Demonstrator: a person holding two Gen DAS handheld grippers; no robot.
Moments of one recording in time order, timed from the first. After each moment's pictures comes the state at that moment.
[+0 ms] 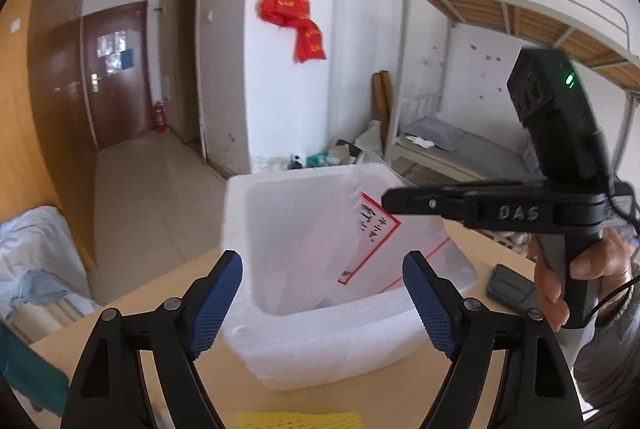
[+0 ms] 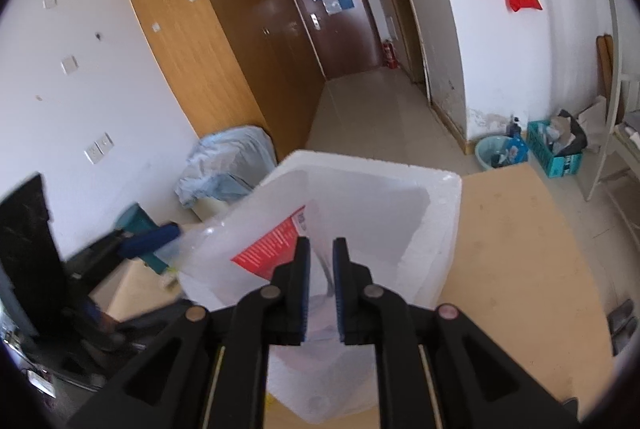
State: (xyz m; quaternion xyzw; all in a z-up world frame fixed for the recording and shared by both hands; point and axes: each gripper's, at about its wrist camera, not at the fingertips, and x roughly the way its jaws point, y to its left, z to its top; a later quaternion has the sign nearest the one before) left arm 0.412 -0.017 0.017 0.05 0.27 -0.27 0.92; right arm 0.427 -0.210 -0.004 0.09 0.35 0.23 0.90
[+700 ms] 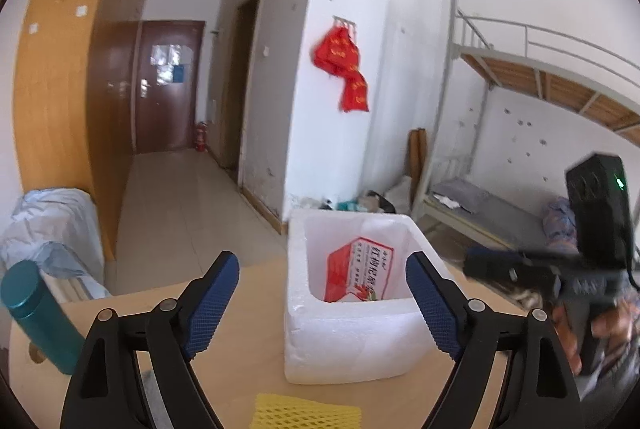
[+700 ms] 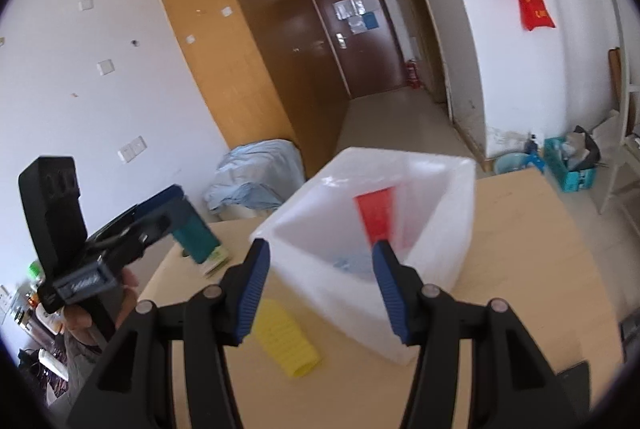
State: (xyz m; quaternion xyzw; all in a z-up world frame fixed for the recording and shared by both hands) left arm 0.357 0.032 0.045 -0.03 0.20 -0.19 0.96; right arm 0.357 -0.216 0.016 0.09 0.32 0.26 0.91
